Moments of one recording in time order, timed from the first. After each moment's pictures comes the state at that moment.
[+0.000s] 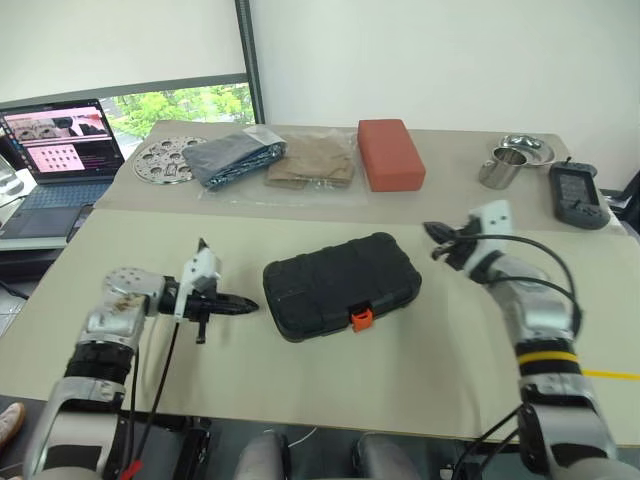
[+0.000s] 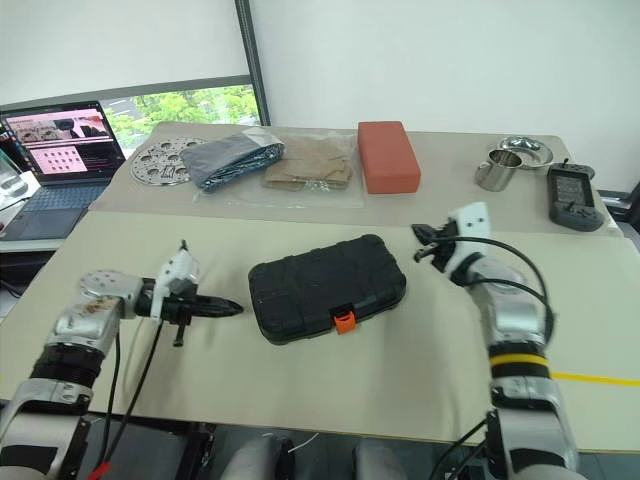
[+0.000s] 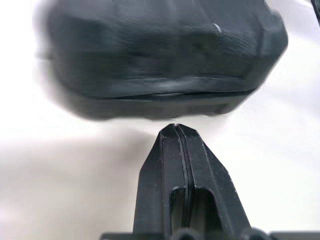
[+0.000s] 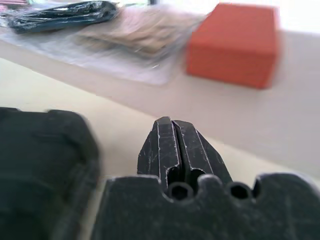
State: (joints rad) left arm -0.51 0.75 -0.02 0.39 -0.28 0.24 -1.56; right arm -0.41 -0.57 -0.14 0.21 0.32 0.22 0.67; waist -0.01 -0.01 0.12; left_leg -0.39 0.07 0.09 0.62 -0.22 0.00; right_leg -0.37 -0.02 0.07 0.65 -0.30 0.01
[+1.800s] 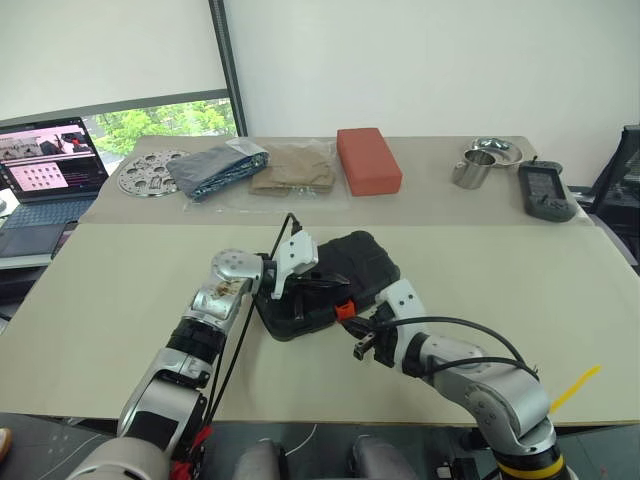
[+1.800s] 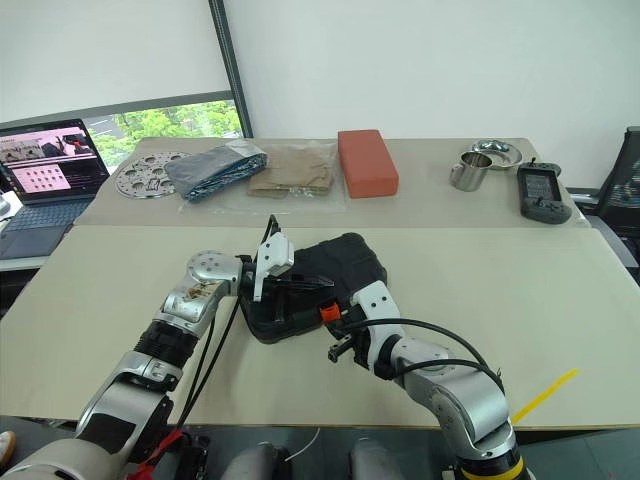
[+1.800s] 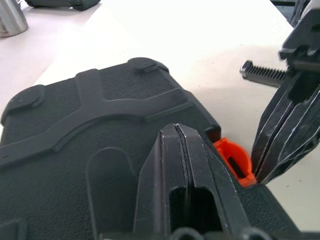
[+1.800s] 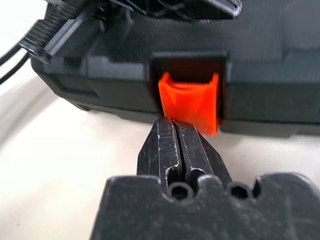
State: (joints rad) left arm -0.67 0.32 -0.24 0.42 -0.15 0.07 -1.23; right arm -0.12 -0.34 0.18 -0.59 0.48 1.04 0.28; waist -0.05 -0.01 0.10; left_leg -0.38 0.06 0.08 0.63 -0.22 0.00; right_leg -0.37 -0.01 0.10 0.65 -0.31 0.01
